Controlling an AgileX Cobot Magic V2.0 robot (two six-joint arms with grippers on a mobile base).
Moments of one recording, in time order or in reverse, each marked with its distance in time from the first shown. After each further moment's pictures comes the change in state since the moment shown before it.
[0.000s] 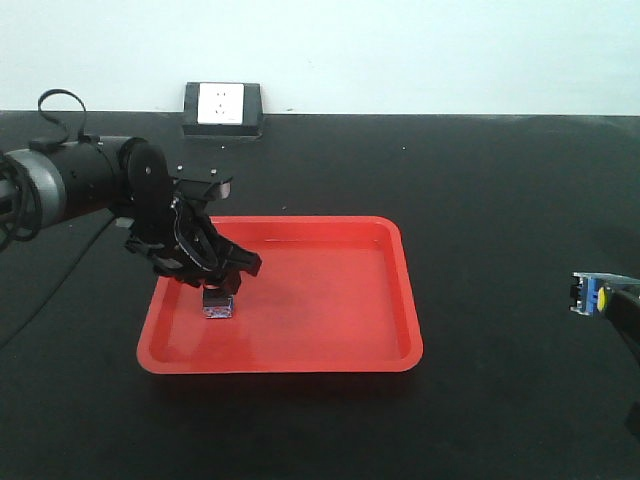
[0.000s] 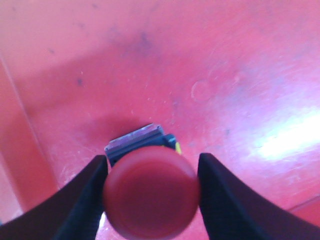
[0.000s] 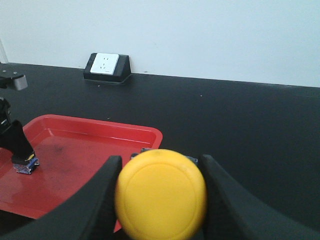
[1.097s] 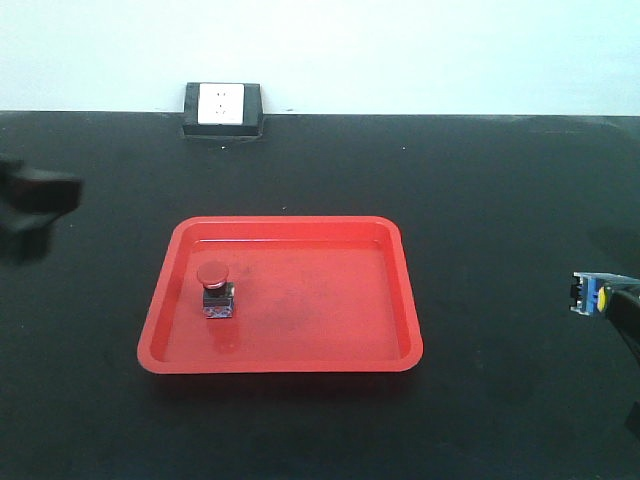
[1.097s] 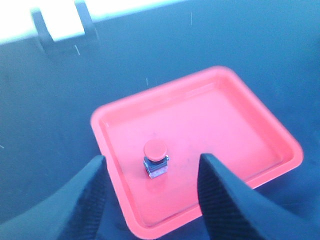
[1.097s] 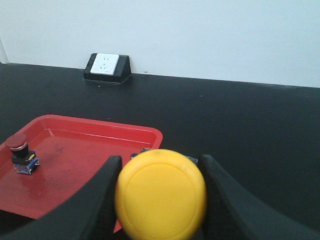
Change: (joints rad) left arm 0.000 -1.077 0.468 0.108 -0.145 0.004; right arm 0.000 0.000 0.000 0.000 0.000 0.000
